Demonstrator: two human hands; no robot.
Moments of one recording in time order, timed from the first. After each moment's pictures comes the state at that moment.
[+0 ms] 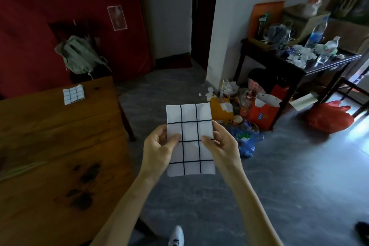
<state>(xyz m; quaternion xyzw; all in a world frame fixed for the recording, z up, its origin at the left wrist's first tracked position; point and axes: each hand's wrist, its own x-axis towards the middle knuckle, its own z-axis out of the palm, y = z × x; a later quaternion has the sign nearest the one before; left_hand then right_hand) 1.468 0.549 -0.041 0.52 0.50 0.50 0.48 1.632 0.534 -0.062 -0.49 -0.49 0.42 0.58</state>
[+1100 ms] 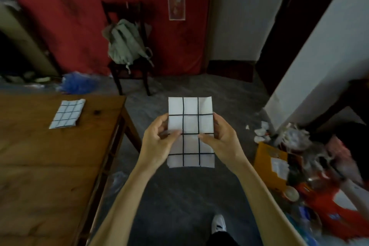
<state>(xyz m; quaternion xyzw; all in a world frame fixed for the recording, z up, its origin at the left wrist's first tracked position) 1.499 1.097 -0.083 0.46 0.62 0.54 0.33 1.669 1.159 -0.093 -0.40 -0.65 0.52 0.39</state>
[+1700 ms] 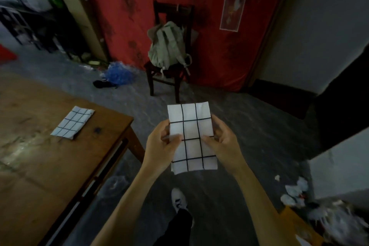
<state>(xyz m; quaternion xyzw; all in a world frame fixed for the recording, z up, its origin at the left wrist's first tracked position) 1.474 1.337 -0.089 0.35 0.73 0.54 0.21 1.612 1.457 -0.104 -0.33 -0.65 0.63 0.27</state>
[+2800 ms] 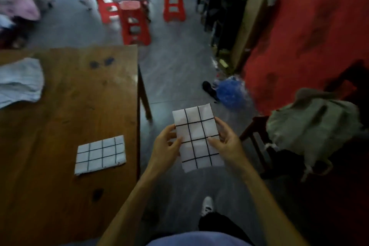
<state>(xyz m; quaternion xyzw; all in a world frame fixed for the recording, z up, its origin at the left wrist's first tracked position) 0.998 1.558 -0.137 -0.08 0.75 0.65 0.01 0.964 1.746 -0.154 -0.01 -0.73 0.67 -0.12</state>
